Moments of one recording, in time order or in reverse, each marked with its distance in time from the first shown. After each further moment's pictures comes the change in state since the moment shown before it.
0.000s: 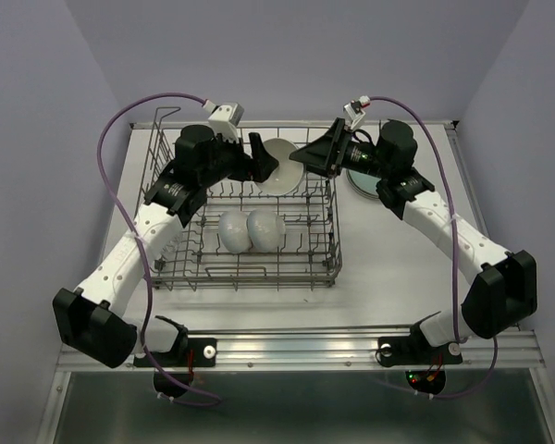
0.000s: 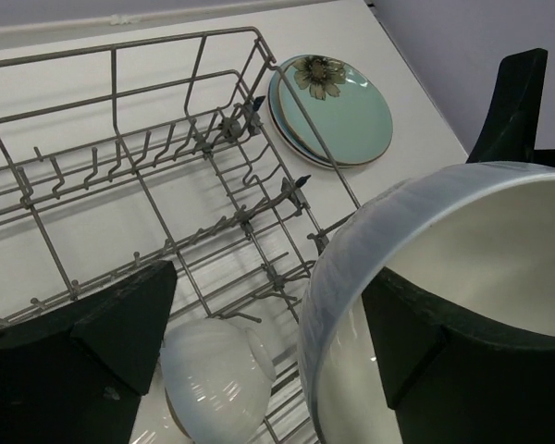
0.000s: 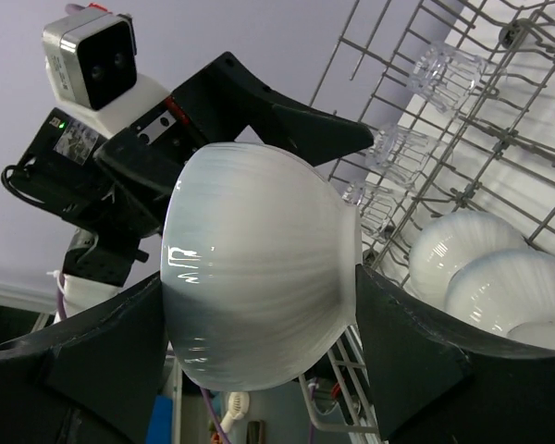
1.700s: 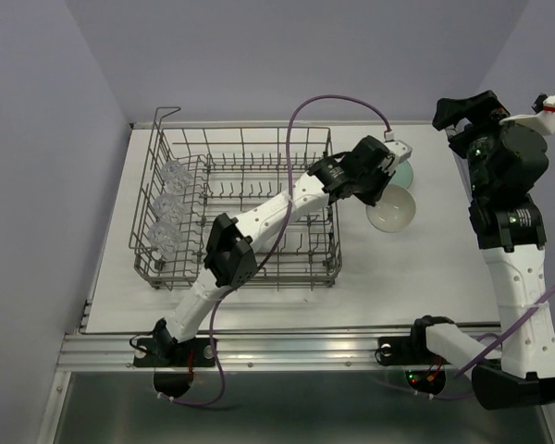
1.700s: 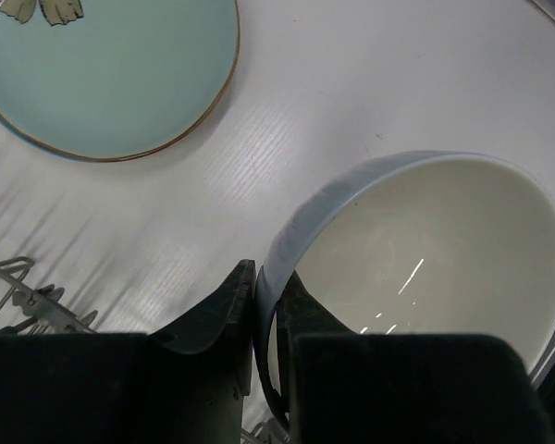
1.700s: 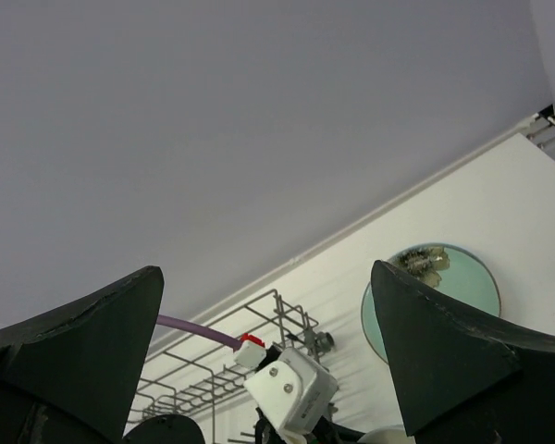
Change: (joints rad) left arm -0.523 1.029 1.119 -0.460 -0.190 0.198; right arm -0.367 -0.438 0.182 -0.574 1.015 -0.425
